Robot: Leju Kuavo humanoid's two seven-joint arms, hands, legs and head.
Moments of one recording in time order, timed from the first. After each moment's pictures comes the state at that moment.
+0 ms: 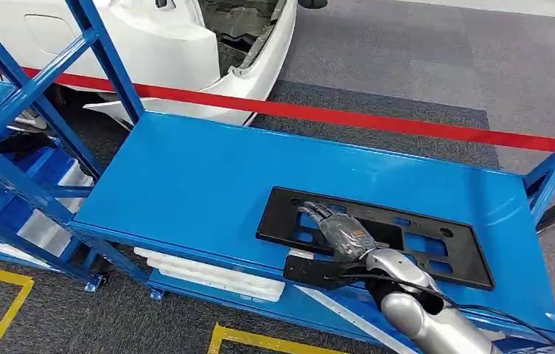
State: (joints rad) left arm -0.15 -0.05 -1.04 -0.26 0.99 0.20 -0.41; right arm -0.18 -0.37 0.61 -1.68 0.58 0.17 0.29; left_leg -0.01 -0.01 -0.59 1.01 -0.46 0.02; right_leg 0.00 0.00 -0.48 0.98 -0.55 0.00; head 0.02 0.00
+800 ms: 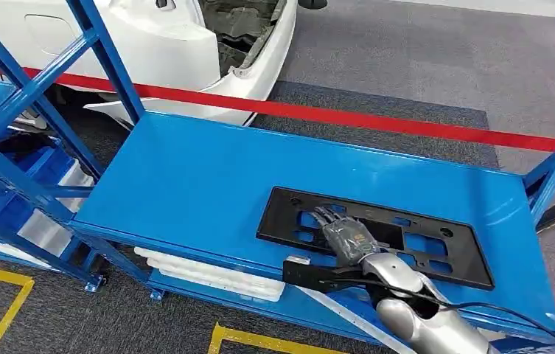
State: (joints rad) left arm -0.15 -0.05 -1.04 -0.26 1.00 0.21 -0.39; right arm -0.18 -0.38 0.65 -1.64 0.74 0.21 0.40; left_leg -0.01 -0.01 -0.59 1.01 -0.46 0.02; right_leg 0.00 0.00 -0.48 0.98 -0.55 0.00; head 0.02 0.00
